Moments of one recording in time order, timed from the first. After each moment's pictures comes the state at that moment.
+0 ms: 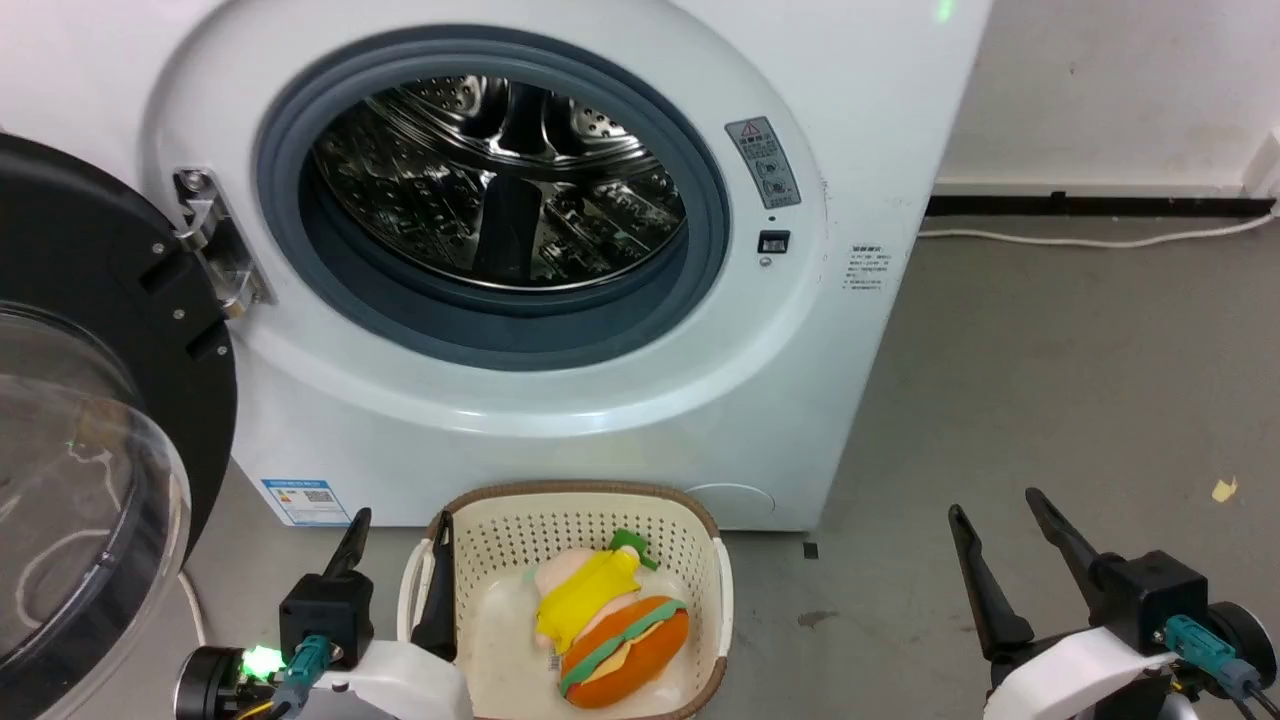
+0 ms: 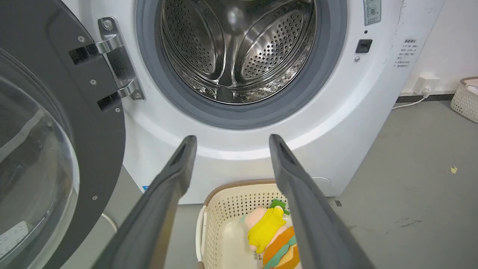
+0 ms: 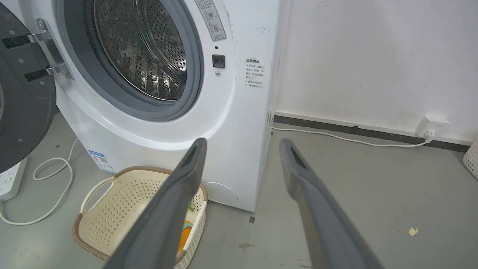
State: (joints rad) left arm 0.02 0.05 -0.03 0.02 0.00 0.00 -0.03; right arm 0.01 -0.05 -0.02 0.00 0.04 0.13 -0.03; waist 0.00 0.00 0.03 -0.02
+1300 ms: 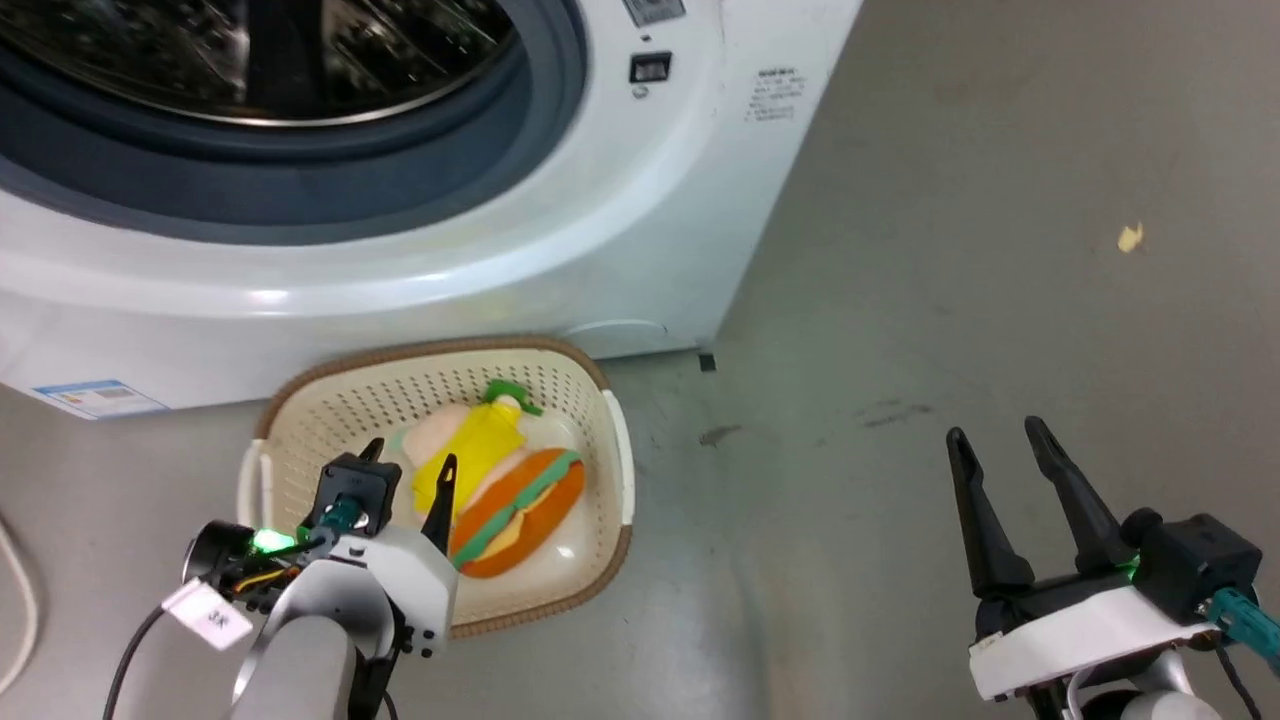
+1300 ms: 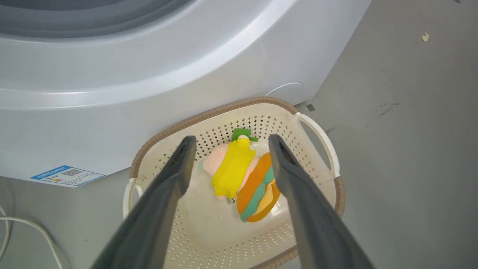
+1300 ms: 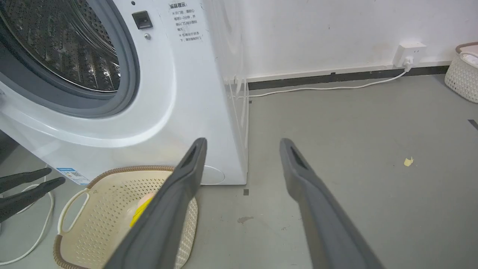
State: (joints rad) left arm -0.30 0.18 -0.14 0.41 -0.02 -0.05 0.00; right arm -0.05 -0.05 0.04 -0.05 0.21 0.13 -0.11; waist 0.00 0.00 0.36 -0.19
